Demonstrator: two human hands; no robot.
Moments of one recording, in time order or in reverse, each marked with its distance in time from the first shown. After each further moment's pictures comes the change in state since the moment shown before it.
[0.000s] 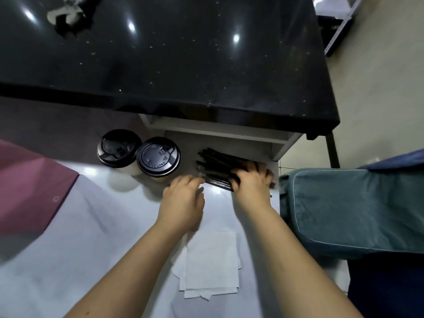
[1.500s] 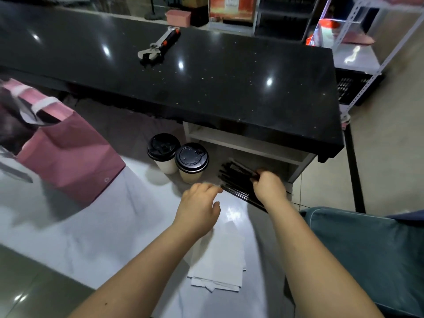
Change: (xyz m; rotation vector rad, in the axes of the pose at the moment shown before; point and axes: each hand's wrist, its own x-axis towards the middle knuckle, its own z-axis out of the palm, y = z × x) left_hand -0.049 0.018 -0.030 0.002 0.094 0.009; right_hand 0.017 -0.009 -0.044 0.178 -0.144 0.016
